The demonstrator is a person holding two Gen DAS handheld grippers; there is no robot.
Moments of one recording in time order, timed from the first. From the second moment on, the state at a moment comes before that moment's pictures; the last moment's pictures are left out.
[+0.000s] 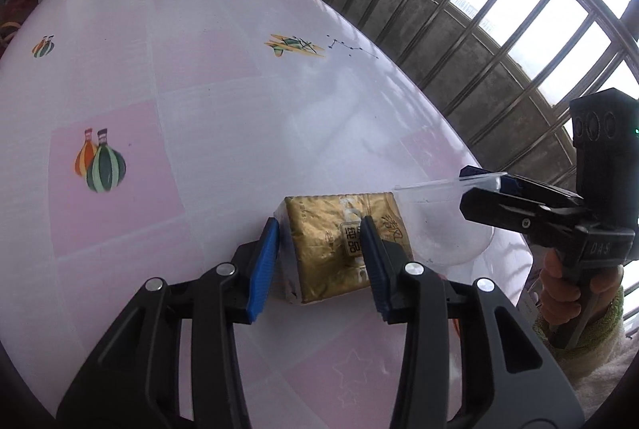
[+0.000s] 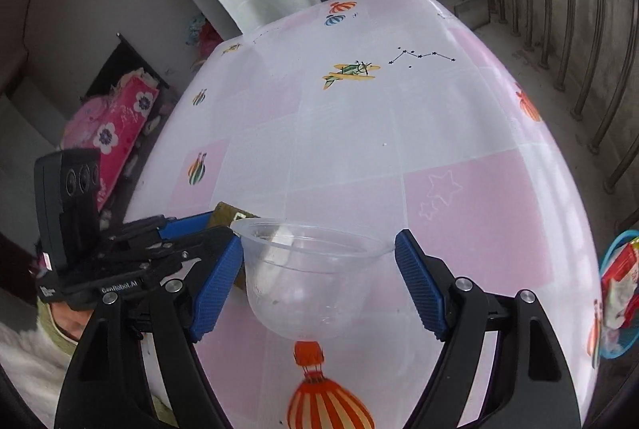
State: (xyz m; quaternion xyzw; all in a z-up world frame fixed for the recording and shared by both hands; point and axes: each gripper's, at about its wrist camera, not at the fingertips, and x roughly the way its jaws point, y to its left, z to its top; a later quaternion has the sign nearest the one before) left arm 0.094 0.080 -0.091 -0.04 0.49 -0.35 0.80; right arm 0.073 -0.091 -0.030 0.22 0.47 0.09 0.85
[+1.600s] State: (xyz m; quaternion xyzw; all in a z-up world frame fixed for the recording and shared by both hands) left arm 0.068 0.049 -0.084 0.04 0.50 -0.37 0.78; right arm 0.002 -0.097 -0.047 0.33 0.45 0.06 0.83
